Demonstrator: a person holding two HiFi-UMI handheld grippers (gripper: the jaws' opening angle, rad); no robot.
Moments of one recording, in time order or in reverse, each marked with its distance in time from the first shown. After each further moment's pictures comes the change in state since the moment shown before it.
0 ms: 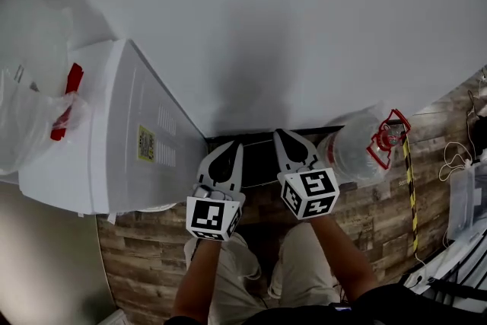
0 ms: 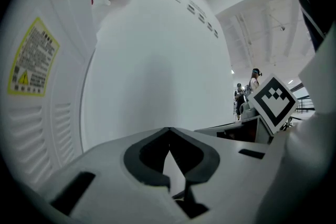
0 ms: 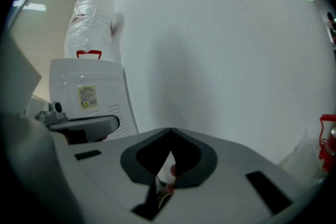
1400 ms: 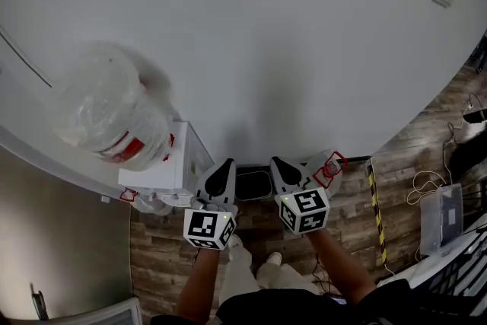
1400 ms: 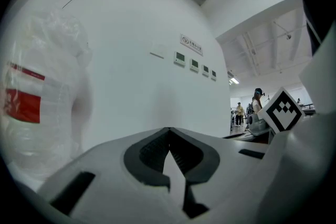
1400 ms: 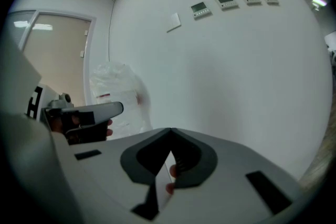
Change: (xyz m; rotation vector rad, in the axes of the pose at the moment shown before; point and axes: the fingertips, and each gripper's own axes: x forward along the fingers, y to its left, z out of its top) left arm -0.115 -0.134 0.418 0.016 -0.092 0.079; right arm -0.252 0.080 0.351 -0.045 -0.027 0.097
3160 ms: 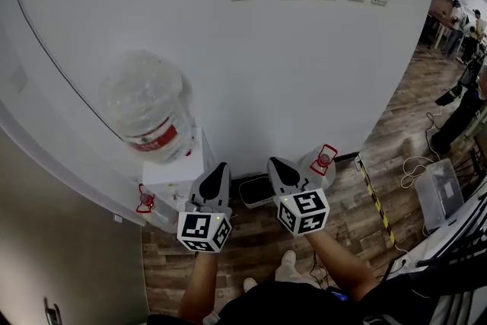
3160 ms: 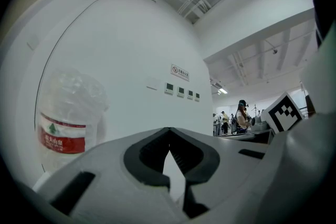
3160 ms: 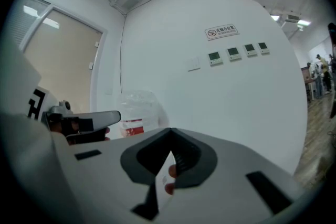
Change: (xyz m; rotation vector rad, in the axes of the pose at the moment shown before) left arm -0.179 -0.009 0.097 0.000 -0.094 -0.106; right arm -0.130 0.158 0.055 -0.019 -0.205 -0.115
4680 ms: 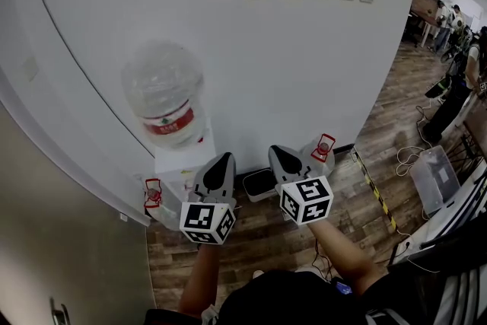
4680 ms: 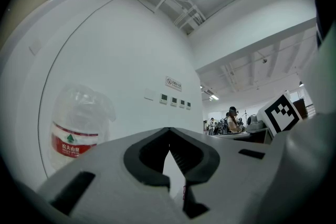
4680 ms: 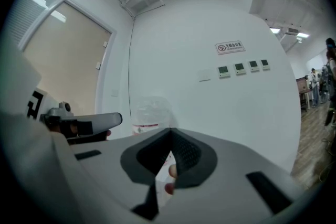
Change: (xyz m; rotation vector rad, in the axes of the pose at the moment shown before) left arm -0.097 0.006 0.034 0.000 -0.064 -0.092; right arm -0.046 0.099 0.016 -0.053 -0.059 -0.041
